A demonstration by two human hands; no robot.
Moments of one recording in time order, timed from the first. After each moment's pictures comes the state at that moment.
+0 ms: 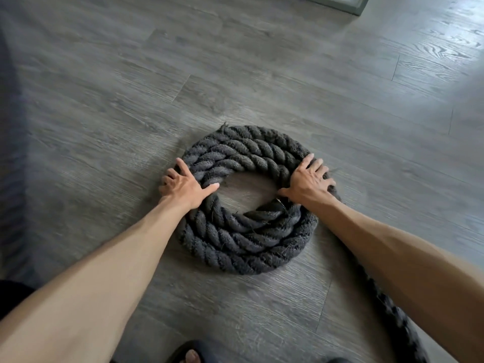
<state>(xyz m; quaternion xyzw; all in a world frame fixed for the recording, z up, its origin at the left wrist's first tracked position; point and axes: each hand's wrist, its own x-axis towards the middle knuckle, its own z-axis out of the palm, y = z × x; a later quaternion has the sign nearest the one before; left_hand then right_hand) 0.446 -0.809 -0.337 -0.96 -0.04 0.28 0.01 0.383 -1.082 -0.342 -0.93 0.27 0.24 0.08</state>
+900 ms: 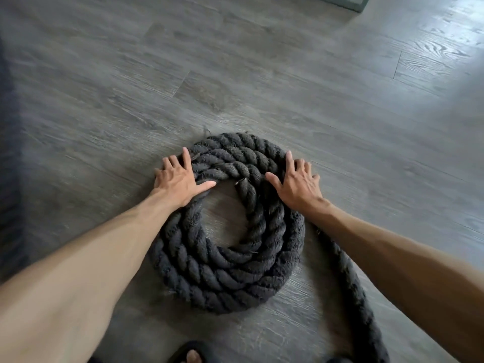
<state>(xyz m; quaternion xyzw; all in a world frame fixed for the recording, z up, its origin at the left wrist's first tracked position) 0.466 -0.788 -0.352 -0.97 0.12 0.18 0.13 0.369 -1.067 -0.353 -0.96 0.17 0.13 0.16</state>
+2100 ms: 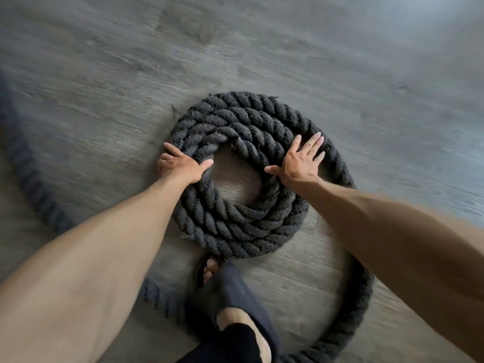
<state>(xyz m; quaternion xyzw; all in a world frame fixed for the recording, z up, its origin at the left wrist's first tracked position) 0.360 -0.775 -0.328 -0.93 -0.06 0.36 0.09 0.261 -1.012 -0.316 -0.89 0.30 0.31 0.14</state>
